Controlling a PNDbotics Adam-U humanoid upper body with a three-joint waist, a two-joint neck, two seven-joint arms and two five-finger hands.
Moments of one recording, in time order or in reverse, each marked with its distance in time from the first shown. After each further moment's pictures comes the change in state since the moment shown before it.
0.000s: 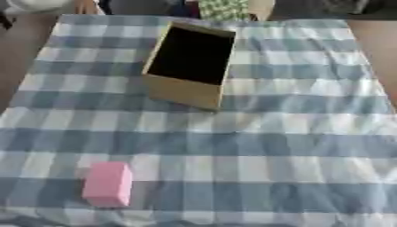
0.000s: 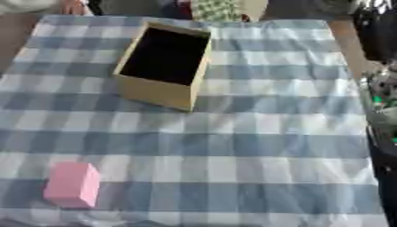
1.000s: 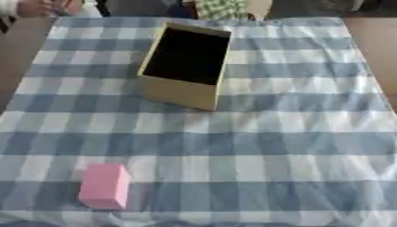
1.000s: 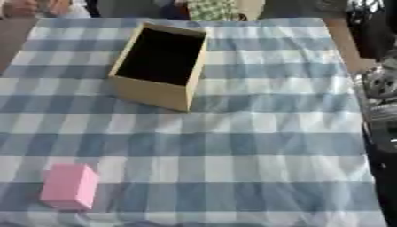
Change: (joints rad) left arm 0.081 0.265 -0.110 0.000 -0.112 -0.004 -0.328; right arm 0.000 -0.010 0.005 0.000 0.000 0.000 0.009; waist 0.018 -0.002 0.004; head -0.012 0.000
